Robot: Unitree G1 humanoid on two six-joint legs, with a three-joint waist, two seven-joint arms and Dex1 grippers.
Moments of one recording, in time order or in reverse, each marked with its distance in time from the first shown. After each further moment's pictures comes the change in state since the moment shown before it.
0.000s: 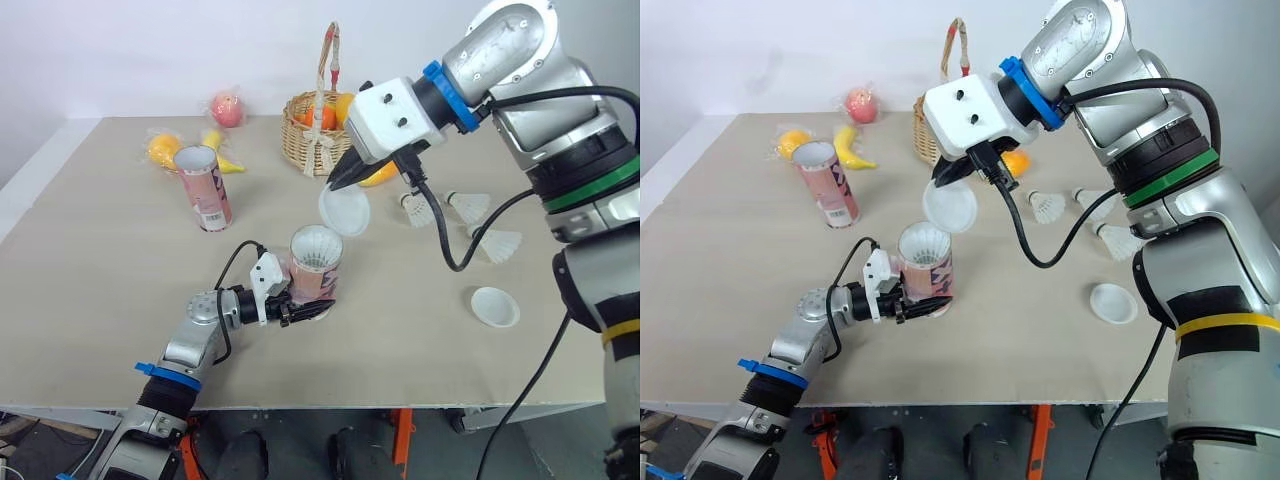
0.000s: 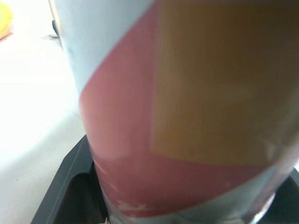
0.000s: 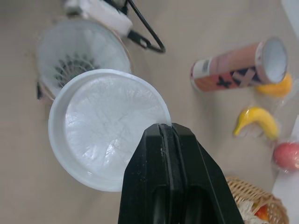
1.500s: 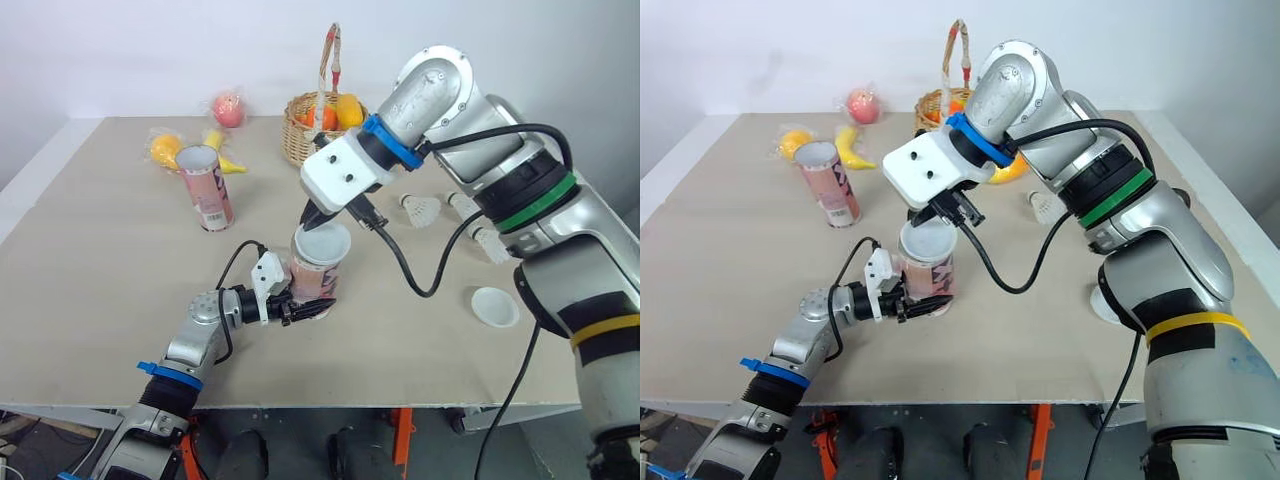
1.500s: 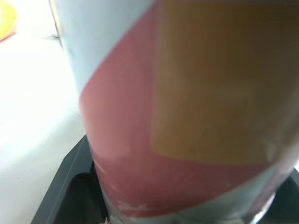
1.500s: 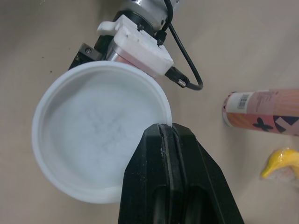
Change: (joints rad) left arm -0.007 -0.005 0.003 0.012 -0.003 0.000 0.012; right arm 0.046 0.135 0.070 -0.029 -0.060 -0.002 0.002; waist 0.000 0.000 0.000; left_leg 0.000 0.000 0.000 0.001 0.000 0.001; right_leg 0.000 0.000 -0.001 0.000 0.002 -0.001
